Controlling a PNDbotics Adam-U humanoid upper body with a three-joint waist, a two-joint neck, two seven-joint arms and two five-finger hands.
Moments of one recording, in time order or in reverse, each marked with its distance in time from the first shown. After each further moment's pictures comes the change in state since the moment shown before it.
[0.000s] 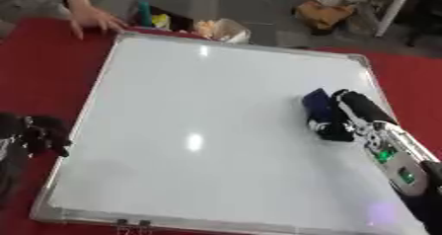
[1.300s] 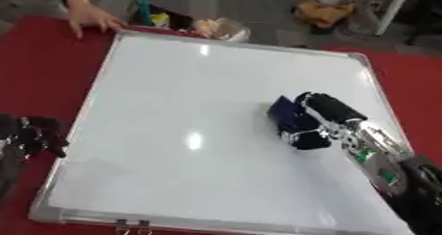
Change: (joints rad) left arm -0.001 0.000 0.000 0.000 0.000 0.000 0.000; right arm -0.040 0.013 0.122 -0.100 0.075 -0.125 0.133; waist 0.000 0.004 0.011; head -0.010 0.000
